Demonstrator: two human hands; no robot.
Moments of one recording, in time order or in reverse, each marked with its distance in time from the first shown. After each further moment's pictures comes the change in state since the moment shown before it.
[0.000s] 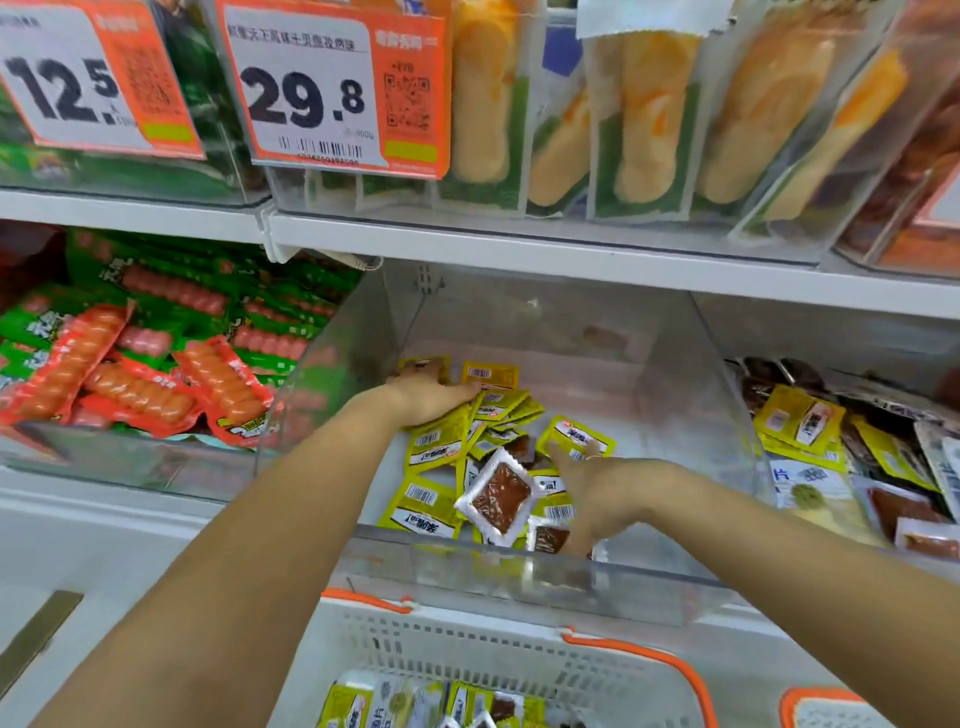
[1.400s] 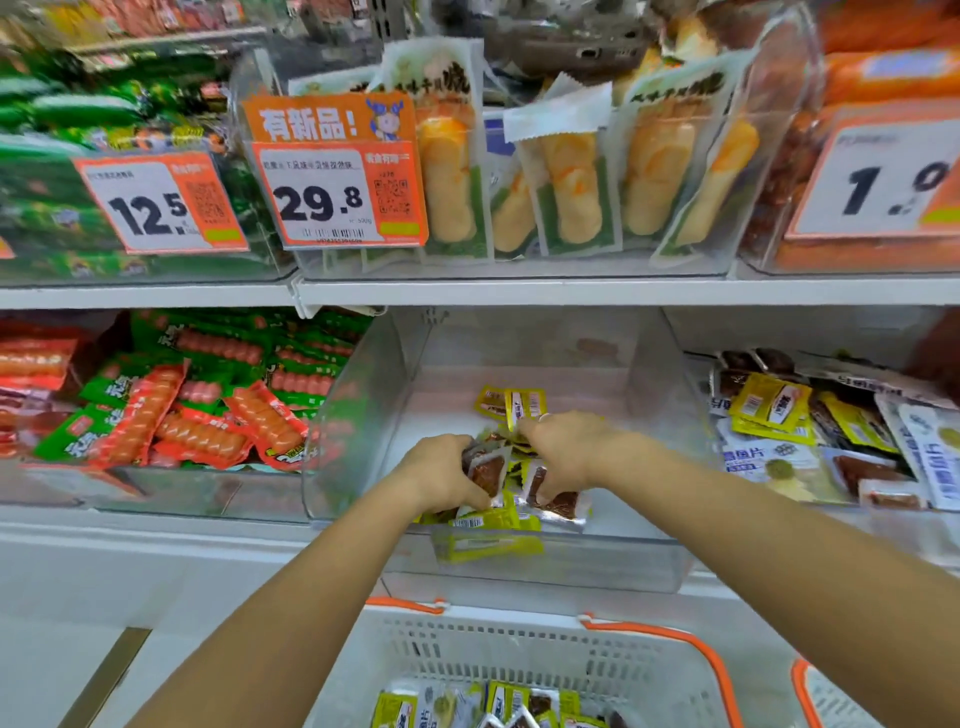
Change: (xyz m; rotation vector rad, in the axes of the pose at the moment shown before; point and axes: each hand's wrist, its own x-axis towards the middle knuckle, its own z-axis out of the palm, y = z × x) left_hand -0.087 0.010 0.026 -0.072 0.071 0.156; right_hand -0.001 -0.013 -0.017 -0.130 0.460 -0.126
